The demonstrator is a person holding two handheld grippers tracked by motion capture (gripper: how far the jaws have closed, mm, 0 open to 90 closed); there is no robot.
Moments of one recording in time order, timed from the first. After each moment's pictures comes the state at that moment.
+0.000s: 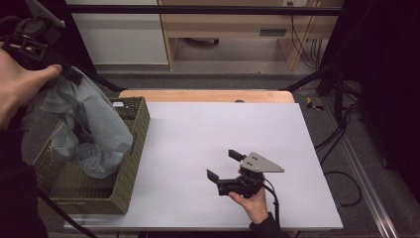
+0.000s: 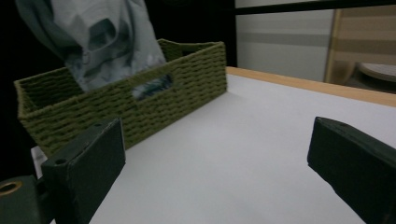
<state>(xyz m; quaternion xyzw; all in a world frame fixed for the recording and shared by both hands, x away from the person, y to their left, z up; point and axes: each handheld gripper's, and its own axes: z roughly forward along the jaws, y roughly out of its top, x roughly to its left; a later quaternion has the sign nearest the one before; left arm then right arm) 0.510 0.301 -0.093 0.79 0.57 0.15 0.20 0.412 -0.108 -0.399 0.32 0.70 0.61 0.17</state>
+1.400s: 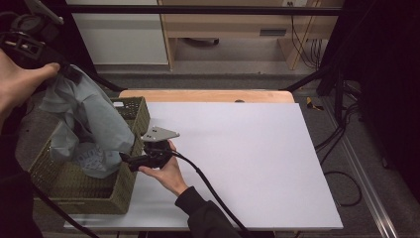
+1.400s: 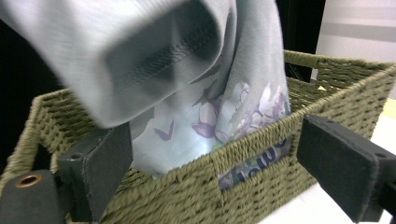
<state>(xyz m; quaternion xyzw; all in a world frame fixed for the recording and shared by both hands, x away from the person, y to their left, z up) 0.501 0.296 -0.084 0.79 0.56 0.15 0.21 0.489 0.109 -0.392 0.24 0.75 0.61 0.09</state>
